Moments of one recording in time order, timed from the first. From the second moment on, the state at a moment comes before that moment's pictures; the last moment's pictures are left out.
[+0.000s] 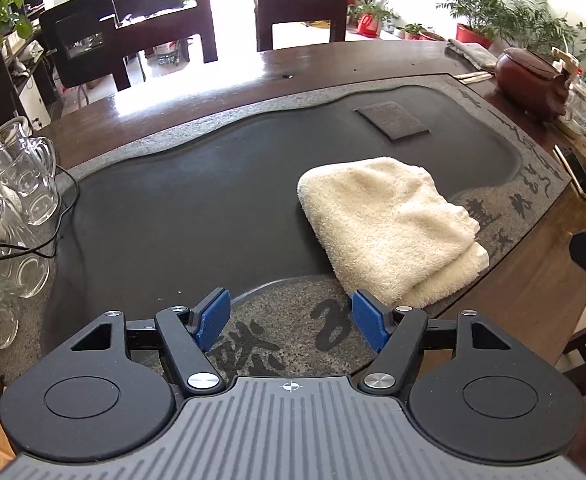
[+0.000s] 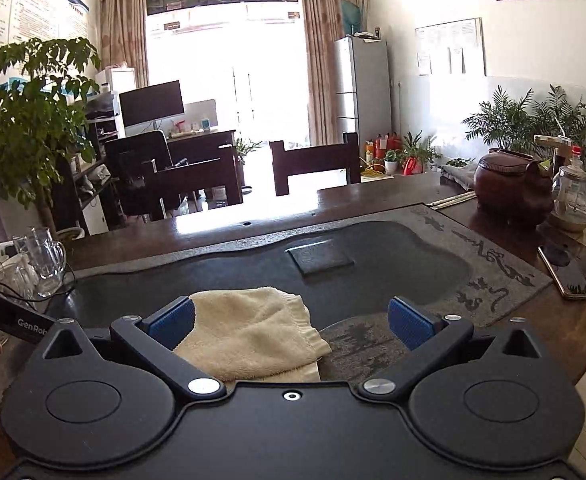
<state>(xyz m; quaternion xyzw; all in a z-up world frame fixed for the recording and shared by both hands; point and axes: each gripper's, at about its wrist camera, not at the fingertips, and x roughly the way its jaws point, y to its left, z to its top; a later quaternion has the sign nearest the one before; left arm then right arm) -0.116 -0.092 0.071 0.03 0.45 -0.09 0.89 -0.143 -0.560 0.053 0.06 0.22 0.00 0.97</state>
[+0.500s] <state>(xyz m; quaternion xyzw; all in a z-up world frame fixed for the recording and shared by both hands) -0.116 -0.090 0.065 0.03 0.45 -0.08 0.89 -0.142 -0.558 0.043 0.07 0.24 -0.01 0.97</state>
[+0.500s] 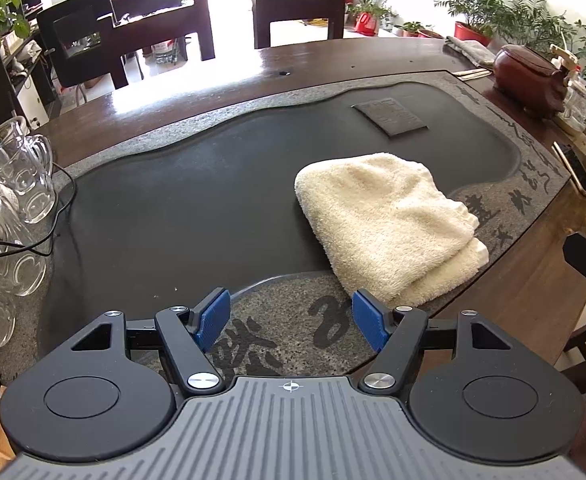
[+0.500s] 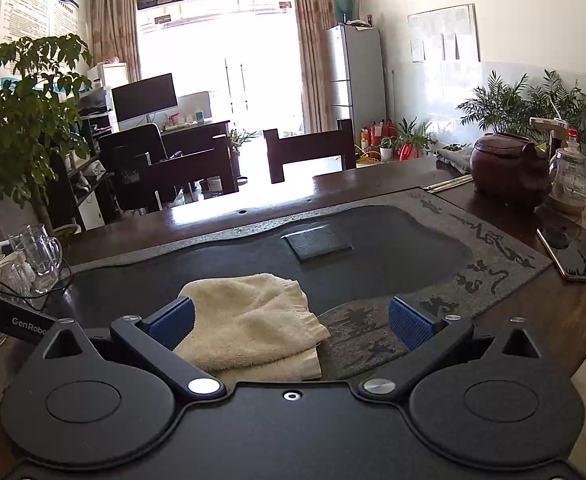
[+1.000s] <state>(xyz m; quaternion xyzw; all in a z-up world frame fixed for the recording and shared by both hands) -0.113 -0.090 0.051 0.03 0.47 -0.07 0.88 -0.139 -0.564 0.033 0.08 0.27 -0.02 0.96</state>
